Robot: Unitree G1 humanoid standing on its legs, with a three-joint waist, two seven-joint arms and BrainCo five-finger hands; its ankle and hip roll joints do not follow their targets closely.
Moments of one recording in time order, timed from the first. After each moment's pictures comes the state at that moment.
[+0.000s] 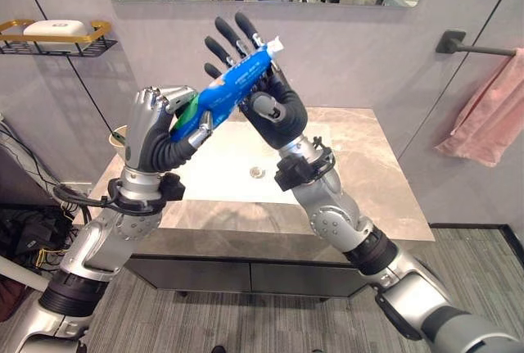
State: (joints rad) left arm -0.29 0.74 -0.17 -0.21 0.41 -0.37 0.56; right arm -0.72 -0.21 0.62 -0.03 1.05 -0.31 0.09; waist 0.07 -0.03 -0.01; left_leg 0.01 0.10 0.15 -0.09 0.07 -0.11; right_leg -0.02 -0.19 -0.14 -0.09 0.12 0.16
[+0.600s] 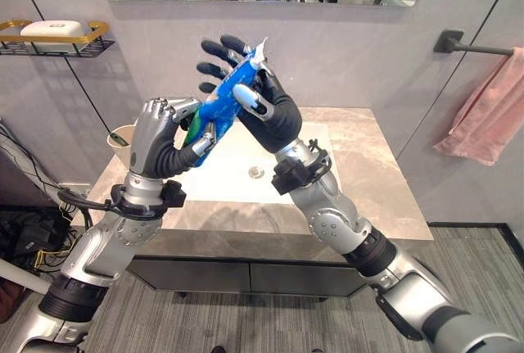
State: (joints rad) left arm -0.27 0.74 -0.18 -0.21 0.41 -0.37 0.52; right arm -0.72 -0.21 0.62 -0.04 1.05 -0.30 0.09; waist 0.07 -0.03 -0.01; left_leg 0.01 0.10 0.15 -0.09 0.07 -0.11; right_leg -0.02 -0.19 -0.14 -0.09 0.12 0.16
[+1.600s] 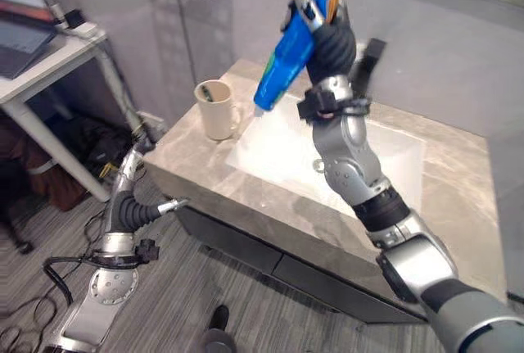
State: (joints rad) left arm 0.19 0.69 -0.13 -0.09 0.01 -0.36 0.39; right arm -1.05 -0.25 0.38 0.23 0.83 -0.36 -0.27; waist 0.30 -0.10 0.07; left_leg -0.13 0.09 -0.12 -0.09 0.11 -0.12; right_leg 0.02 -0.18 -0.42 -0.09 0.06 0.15
